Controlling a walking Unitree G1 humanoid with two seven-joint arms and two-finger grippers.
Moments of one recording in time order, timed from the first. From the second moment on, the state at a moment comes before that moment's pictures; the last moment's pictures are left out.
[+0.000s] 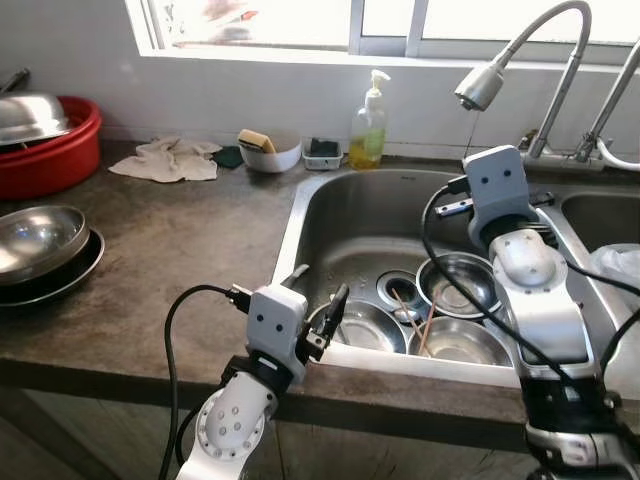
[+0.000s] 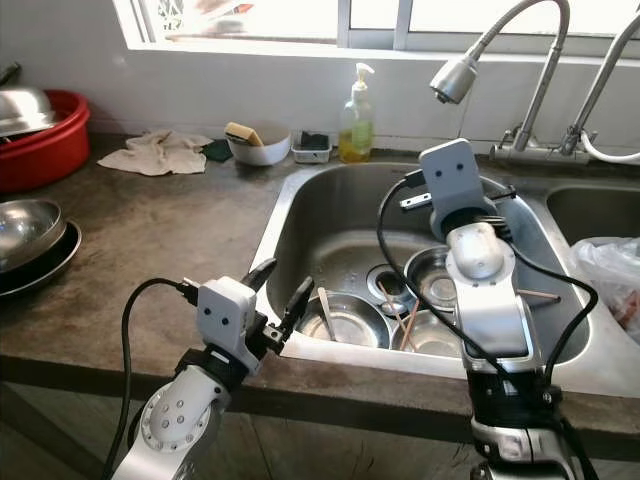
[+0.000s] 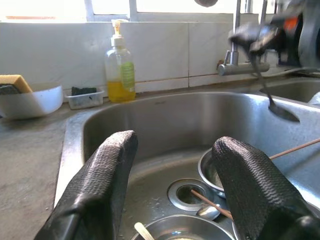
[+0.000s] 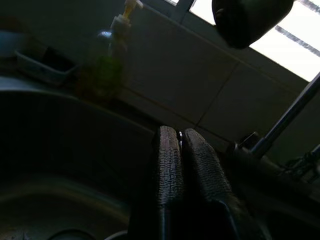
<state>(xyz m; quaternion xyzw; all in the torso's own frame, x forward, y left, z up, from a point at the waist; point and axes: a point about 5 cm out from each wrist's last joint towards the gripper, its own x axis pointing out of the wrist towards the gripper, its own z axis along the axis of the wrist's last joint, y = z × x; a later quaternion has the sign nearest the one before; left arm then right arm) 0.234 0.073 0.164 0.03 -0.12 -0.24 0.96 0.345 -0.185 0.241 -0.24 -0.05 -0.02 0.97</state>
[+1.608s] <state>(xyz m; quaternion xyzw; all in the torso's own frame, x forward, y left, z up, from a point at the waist) 0.230 0.079 0.166 0.04 -0.11 -0.23 0.97 0.271 -0.159 0.206 -0.11 -0.09 0.06 0.99</state>
